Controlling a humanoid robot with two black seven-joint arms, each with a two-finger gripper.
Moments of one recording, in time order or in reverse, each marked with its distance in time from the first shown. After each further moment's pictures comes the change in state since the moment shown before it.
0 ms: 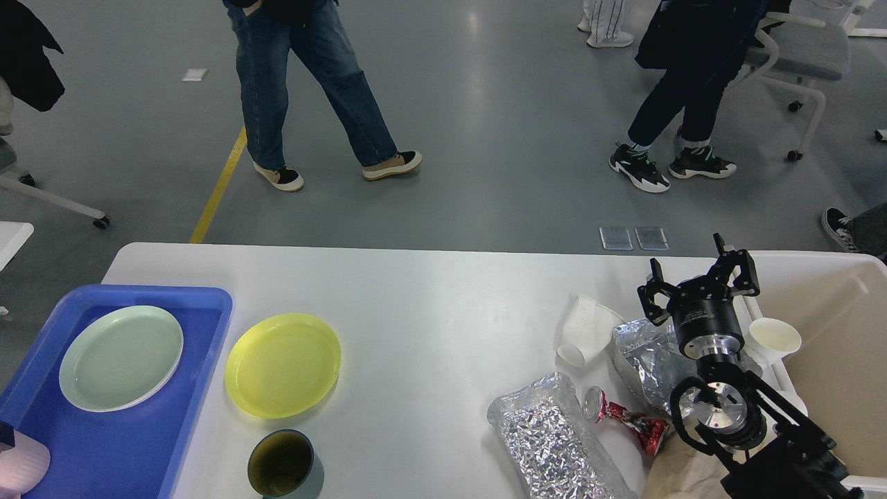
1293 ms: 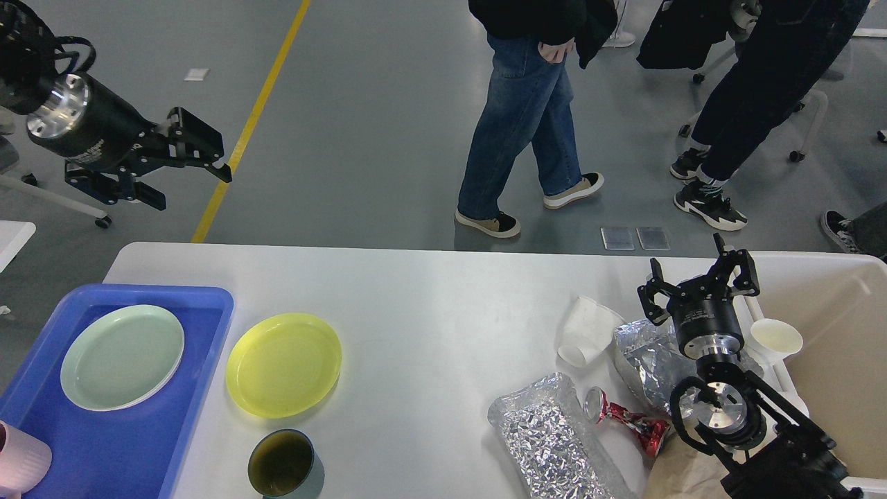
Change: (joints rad) left arm -0.546 -0.128 -0.704 0.178 -0.070 -0.818 0.328; right arm 0.000 0.000 0.000 0.001 0.000 0.000 0.001
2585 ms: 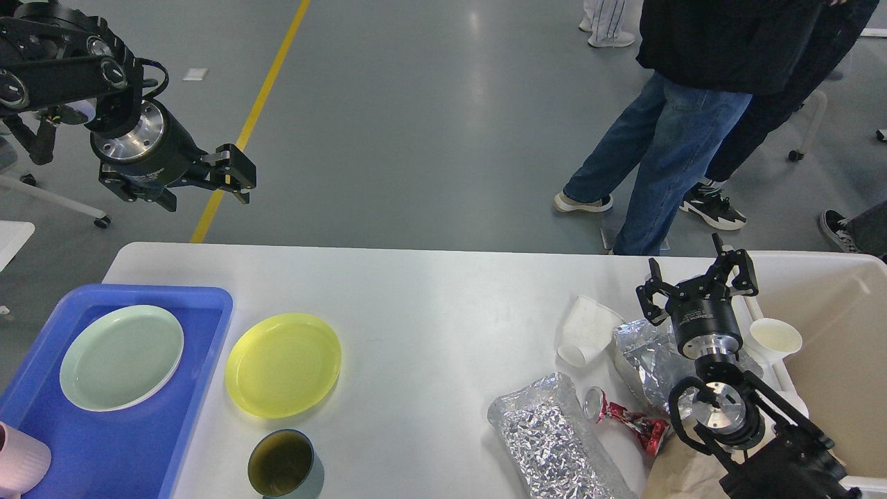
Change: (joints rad) left arm -0.072 -0.205 0.248 -0.083 0.001 0.206 0.013; right arm 0.000 0.003 0.000 0.001 0.000 0.000 0.000
